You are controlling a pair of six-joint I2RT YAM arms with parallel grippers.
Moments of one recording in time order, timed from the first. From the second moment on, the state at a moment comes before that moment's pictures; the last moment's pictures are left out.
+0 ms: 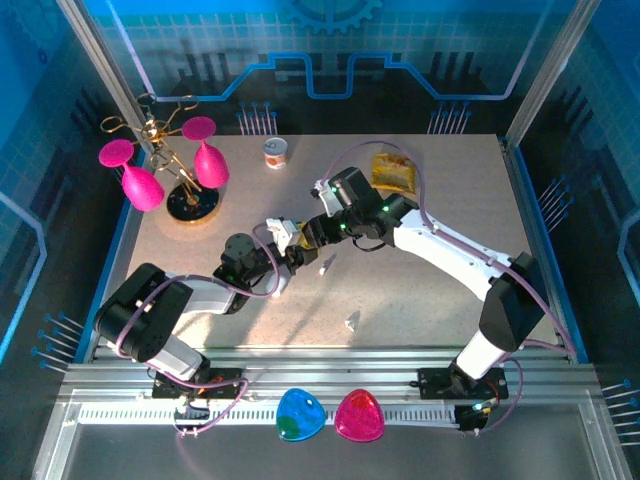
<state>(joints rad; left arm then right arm) -0.47 1.54 0.42 1.13 0.52 -0.02 0.73 1.63 1.41 -0.63 -0.18 0.26</state>
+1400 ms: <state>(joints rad) -0.51 1.30 0.52 0.37 0.32 0.14 0.35 1.73 0.91 -0.21 0.16 0.43</state>
